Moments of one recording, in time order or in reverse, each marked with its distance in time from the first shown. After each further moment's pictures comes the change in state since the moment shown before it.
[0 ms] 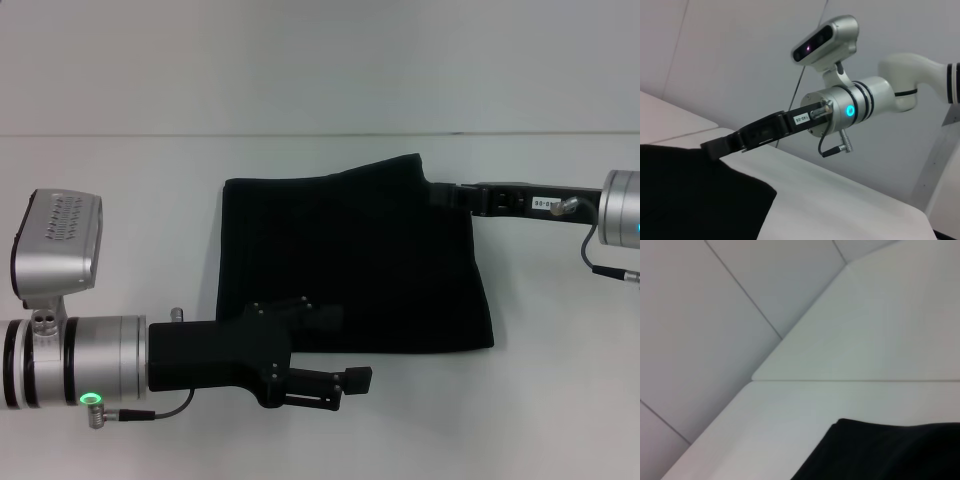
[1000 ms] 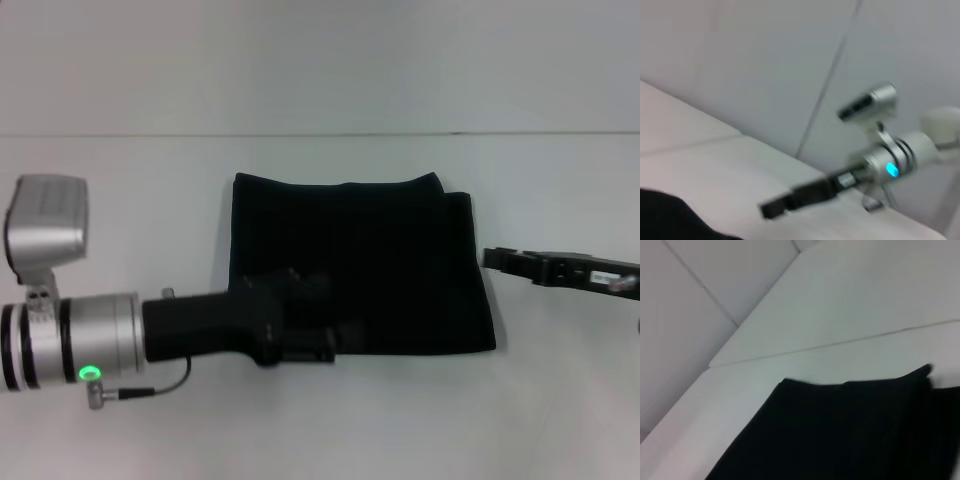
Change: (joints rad) left arm -0.015 -0.002 -0.064 0.000 -0.007 -0.035 -0.066; right arm -0.152 -0.021 0.011 0.058 0.025 0.024 -0.096
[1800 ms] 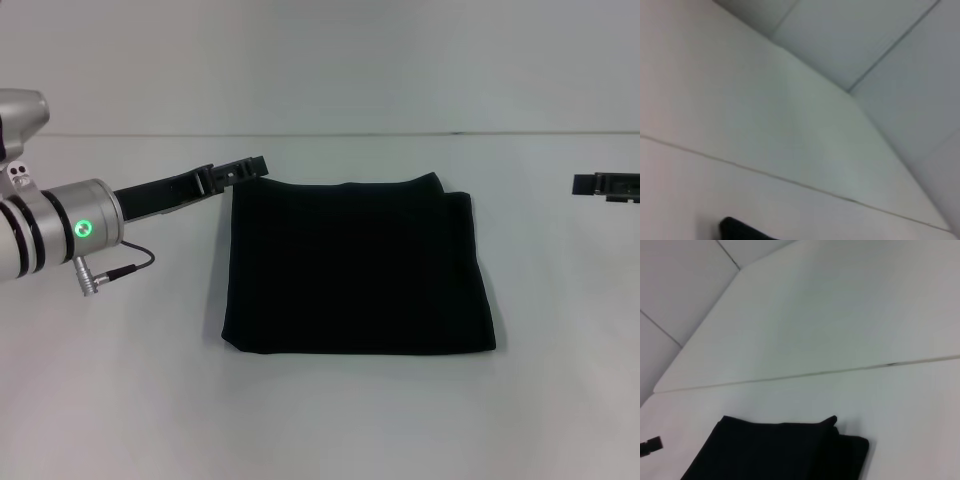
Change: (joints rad) left arm -0.123 0.042 -0.077 -0.003 -0.019 -0.553 -0.627; right arm 0.089 -0.202 0.081 -0.046 -0.174 -0.078 0.281
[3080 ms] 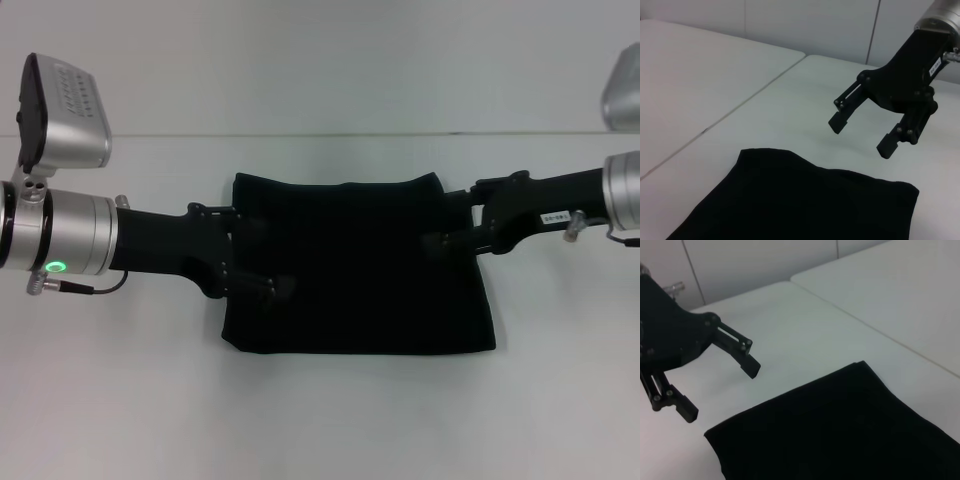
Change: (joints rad) left arm 0.023 0.005 0.191 0.315 0.240 0.422 0.481; right arm 0.132 0.166 -0.227 -0.108 -0.046 -0.019 -0.442
